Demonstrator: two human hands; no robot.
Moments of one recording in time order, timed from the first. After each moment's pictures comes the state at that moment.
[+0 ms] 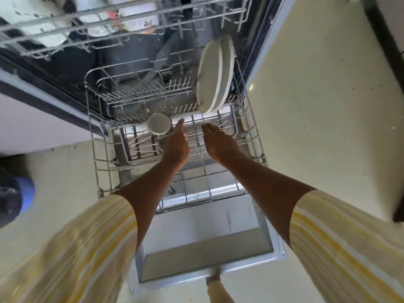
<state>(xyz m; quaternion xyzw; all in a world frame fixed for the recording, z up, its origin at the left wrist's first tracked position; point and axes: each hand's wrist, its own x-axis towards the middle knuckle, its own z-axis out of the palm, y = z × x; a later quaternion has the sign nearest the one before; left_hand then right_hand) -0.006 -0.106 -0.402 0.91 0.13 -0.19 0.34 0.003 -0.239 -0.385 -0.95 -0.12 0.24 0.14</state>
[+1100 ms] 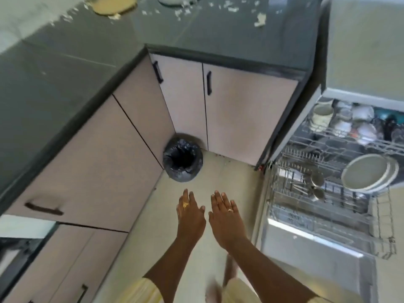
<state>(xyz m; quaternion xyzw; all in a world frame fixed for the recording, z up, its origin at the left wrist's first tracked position) -0.456 0.325 -0.104 0.88 0.40 -0.05 0.26 -0.405 0.229 -0.097 -0.91 -0.39 0.12 0.07</state>
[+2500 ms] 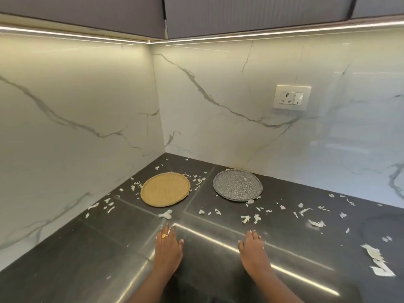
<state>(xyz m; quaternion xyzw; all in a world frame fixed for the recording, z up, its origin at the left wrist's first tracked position) -0.059 0.975 0.056 0.91 0.37 0.09 0.13 0.066 0.778 0.081 -0.94 -0.26 0.07 0.20</state>
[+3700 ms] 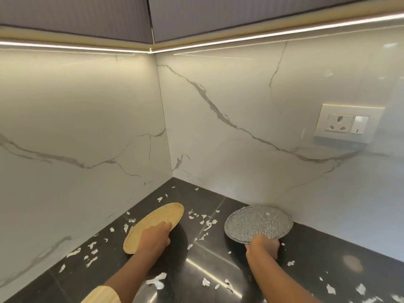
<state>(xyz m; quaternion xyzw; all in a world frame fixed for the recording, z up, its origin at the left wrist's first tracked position) 0.079 1.125 0.147 0.93 0.38 -0.03 -0.03 0.248 0.940 0.128 -0.72 0.24 0.13 0.64</state>
